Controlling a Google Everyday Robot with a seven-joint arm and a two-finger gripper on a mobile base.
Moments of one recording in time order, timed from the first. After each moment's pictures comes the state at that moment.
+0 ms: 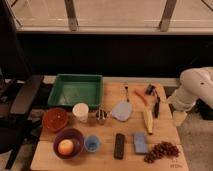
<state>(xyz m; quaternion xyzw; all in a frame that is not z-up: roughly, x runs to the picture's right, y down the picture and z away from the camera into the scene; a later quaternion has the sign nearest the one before) 0.342 0.130 0.712 -0.32 -0.02 0.01 0.95</state>
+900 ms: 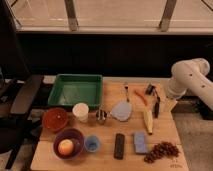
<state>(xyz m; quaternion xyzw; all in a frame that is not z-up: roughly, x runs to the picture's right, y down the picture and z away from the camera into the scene) 0.319 0.059 0.767 -0.25 -0.01 0.05 0.97</state>
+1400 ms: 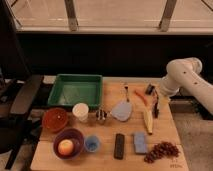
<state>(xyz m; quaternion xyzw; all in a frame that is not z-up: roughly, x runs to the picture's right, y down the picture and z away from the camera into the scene) 0.307 0.057 0.786 -0.26 -0.02 0.07 0.96</state>
